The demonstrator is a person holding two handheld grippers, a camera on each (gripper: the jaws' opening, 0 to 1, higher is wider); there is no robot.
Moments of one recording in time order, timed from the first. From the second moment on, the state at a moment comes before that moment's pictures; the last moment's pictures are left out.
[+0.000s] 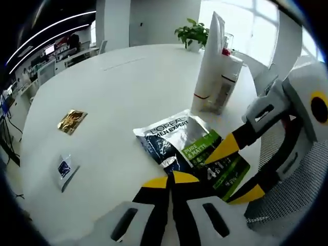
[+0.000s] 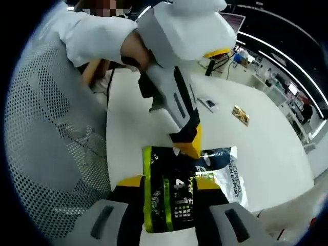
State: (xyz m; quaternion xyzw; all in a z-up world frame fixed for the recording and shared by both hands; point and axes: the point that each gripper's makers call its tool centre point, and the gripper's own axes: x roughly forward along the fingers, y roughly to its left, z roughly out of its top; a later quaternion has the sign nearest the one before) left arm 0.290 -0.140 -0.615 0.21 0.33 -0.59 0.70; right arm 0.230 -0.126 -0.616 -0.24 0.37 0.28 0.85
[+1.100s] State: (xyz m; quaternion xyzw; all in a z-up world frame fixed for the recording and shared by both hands) left arm 0.293 -0.172 -0.609 0.21 0.33 -0.60 0.70; right arm 0.244 -0.207 -0.612 -0.24 0.37 0.19 0.88
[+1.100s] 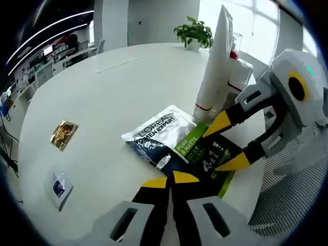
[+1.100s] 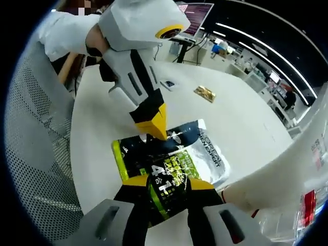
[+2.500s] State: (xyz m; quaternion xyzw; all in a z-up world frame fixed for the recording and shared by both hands) left arm 0.425 -0.094 -0.579 0.29 0.26 -0.52 0.76; right arm 0.243 -0.185 -0.557 -0.15 0.30 0.18 0.93
